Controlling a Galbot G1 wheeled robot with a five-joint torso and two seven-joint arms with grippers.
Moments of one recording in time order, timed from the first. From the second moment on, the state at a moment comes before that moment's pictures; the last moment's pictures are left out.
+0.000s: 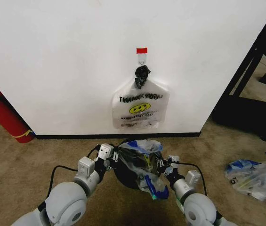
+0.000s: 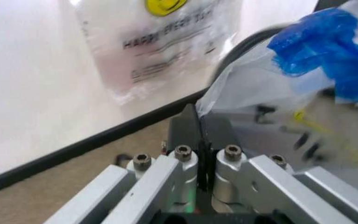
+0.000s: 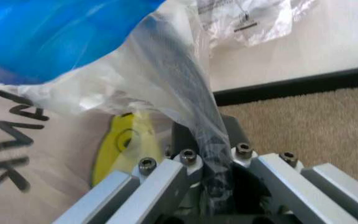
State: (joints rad) left arm 1.22 -0.80 -0.10 -2.26 -0.59 0.48 -0.30; right arm -1.32 0.99 0.12 1.96 0.84 -0.06 0.15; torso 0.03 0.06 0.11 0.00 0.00
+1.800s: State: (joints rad) left arm 1.06 -0.73 -0.09 -2.07 0.34 -0.18 0.24; right arm -1.30 0.98 0.18 1.98 0.68 -0.09 0.09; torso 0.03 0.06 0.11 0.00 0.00
